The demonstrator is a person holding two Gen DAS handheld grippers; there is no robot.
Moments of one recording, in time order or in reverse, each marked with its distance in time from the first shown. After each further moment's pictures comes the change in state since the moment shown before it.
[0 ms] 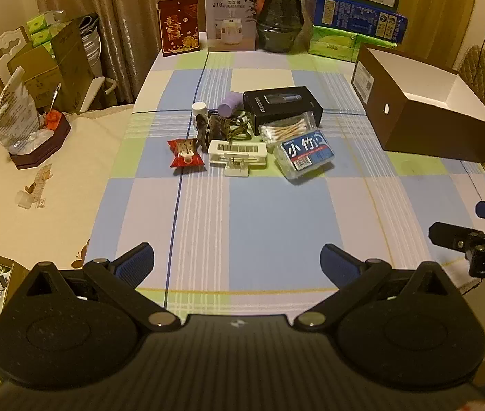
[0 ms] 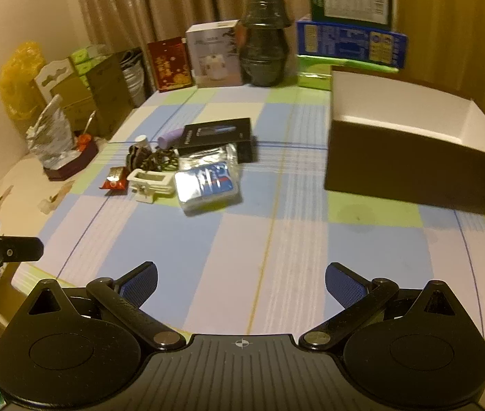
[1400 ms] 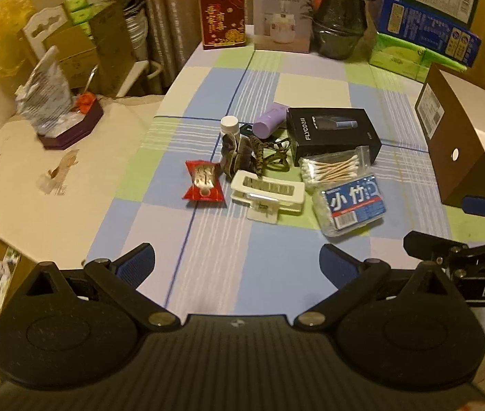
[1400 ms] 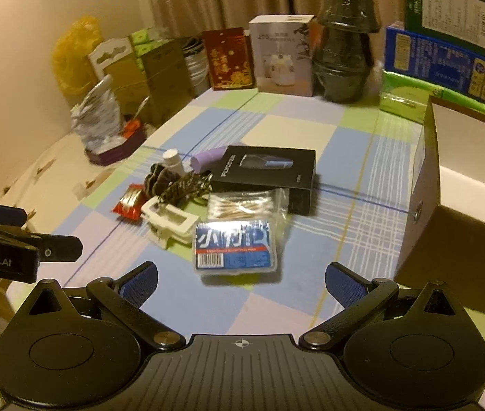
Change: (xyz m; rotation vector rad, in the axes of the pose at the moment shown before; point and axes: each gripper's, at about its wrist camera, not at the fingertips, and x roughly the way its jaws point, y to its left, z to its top) left arm 0.079 -0.005 0.065 -0.124 0.032 0.147; right arm 0.110 -0.007 0.077 -0.155 0.014 0.200
